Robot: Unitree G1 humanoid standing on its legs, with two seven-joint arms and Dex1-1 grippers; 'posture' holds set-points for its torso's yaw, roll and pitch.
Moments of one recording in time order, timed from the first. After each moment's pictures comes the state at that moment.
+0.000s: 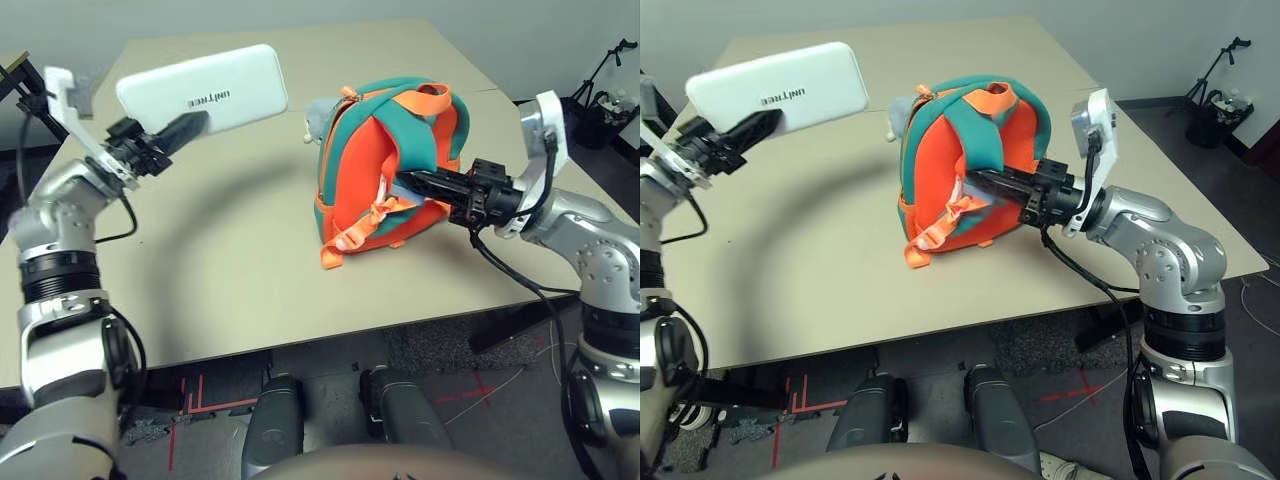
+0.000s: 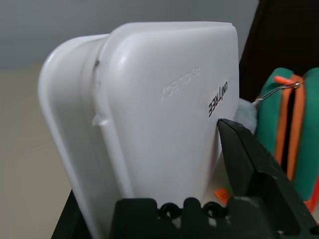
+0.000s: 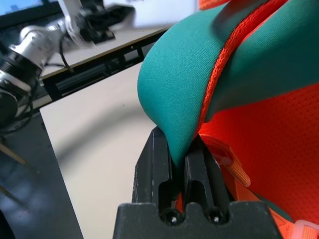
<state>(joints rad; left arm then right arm) -0.71 0.79 0.38 0.32 -0.63 0.63 -1.01 -0.46 -0.53 -0.14 -0.27 0.76 0.80 0.85</state>
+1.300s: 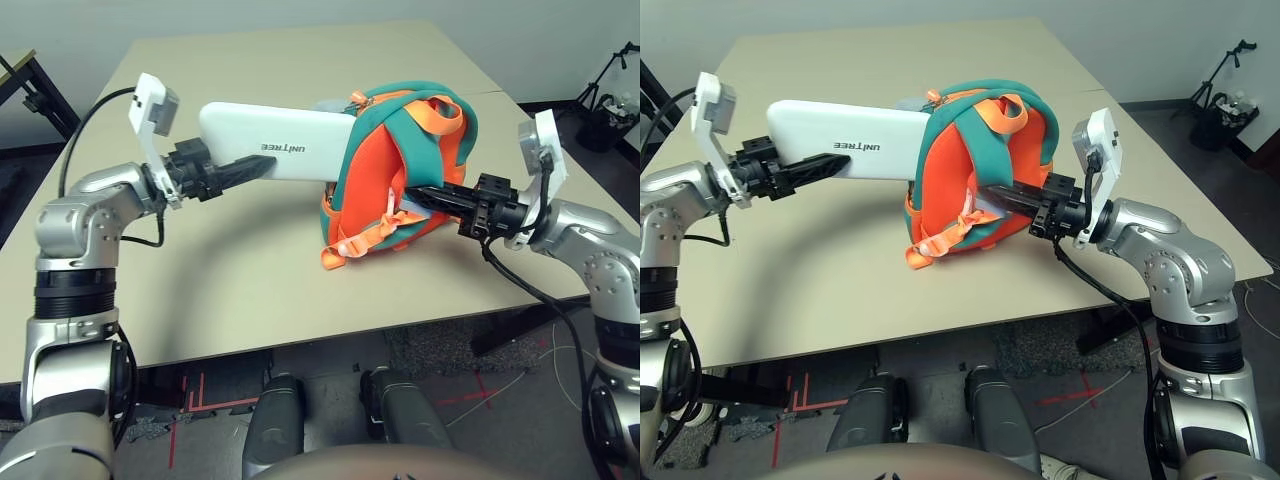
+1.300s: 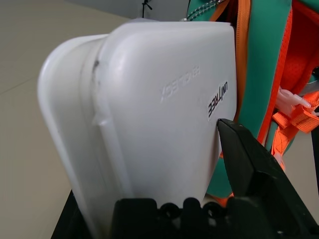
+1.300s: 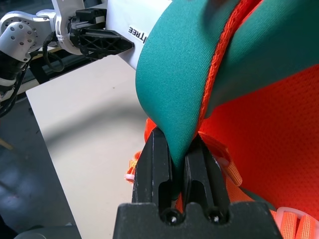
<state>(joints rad) -0.63 0.63 0.11 0.06 -0.57 0.70 -0.92 -0.38 -0.60 -0.13 -0.27 0.76 0.75 0.86</state>
